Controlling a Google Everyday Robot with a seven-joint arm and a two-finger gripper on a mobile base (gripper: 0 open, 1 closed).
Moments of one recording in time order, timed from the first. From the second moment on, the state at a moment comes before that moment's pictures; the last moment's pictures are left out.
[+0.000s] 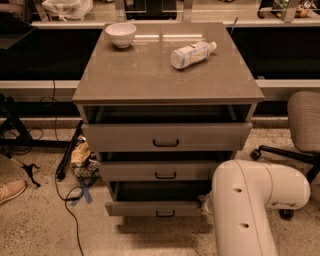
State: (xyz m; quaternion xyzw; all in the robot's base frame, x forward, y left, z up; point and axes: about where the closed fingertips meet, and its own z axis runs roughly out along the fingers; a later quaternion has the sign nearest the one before) arm 0.598 -0.221 0.170 -0.67 0.72 -0.02 0.18
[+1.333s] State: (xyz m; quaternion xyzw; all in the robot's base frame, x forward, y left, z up) arm 0.567 -0.233 0.164 -0.64 0.75 -0.01 0.17
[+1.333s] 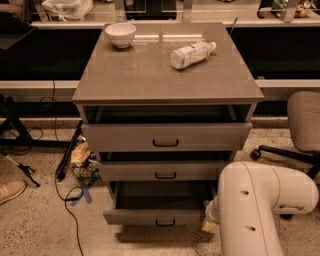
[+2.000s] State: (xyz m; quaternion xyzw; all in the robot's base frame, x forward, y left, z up) arm 0.564 -0.211 0.160 -0.68 0.72 0.00 0.15
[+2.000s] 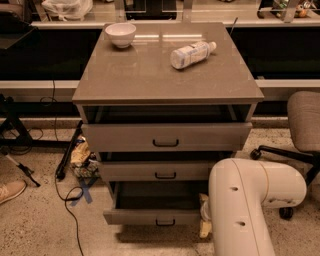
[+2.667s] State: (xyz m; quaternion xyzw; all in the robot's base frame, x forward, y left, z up) arm 0.561 -0.204 0.155 -0.70 0.70 0.02 0.15
